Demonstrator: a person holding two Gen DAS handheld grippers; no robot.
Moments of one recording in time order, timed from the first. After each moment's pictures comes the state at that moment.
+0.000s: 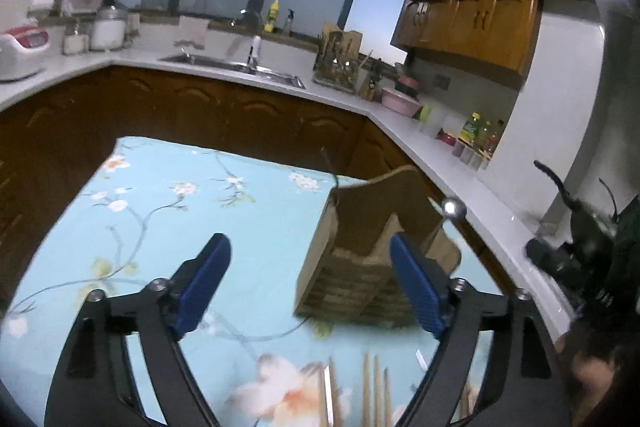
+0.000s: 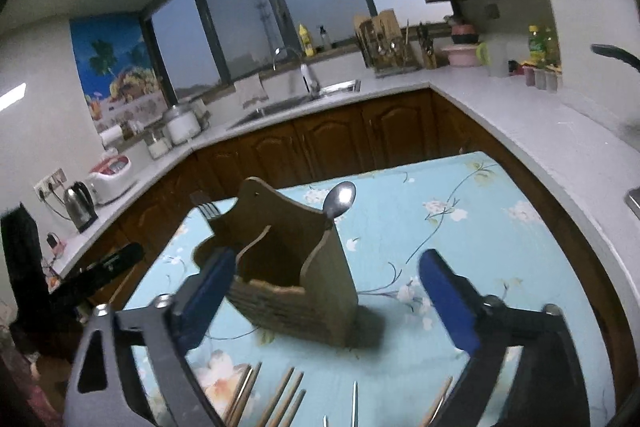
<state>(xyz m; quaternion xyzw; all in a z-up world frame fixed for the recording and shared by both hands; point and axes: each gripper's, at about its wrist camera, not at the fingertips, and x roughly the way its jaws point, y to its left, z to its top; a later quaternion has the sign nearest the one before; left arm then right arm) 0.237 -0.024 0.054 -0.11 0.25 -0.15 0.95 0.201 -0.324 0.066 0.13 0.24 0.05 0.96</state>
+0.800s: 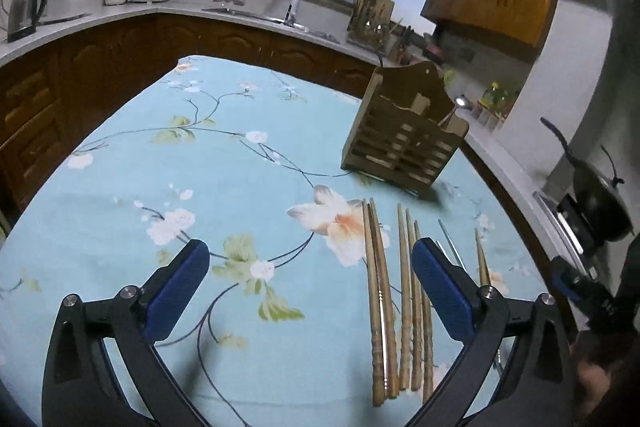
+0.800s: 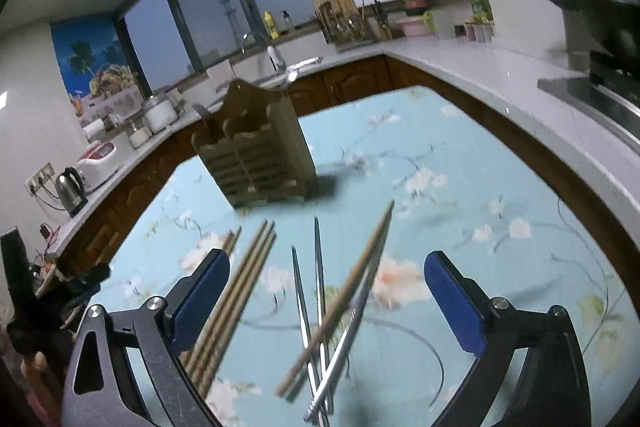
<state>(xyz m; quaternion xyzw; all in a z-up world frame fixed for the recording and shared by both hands) 0.104 0.023 -0.022 -0.13 0.32 -0.11 0.93 0.060 -0.323 -0.008 0.15 0.30 -0.01 0.94</state>
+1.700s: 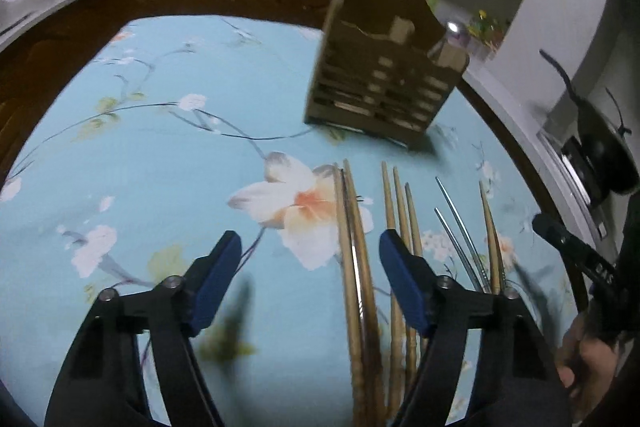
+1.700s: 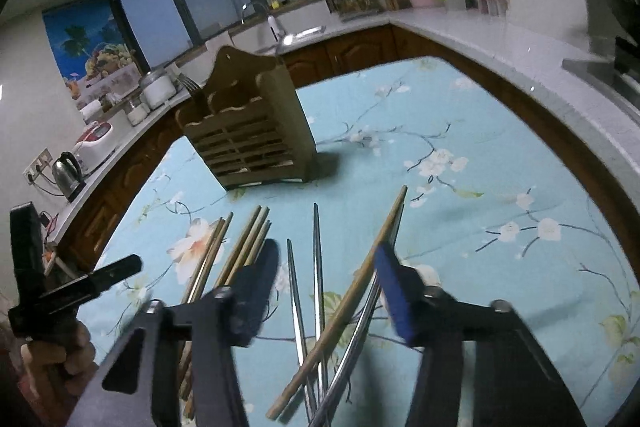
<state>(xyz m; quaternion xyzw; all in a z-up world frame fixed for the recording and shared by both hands) 0.178 -0.045 -0.042 -0.06 0.43 -0.17 0.88 0.110 -0.326 -0.023 0.16 0.35 0.01 0.92</state>
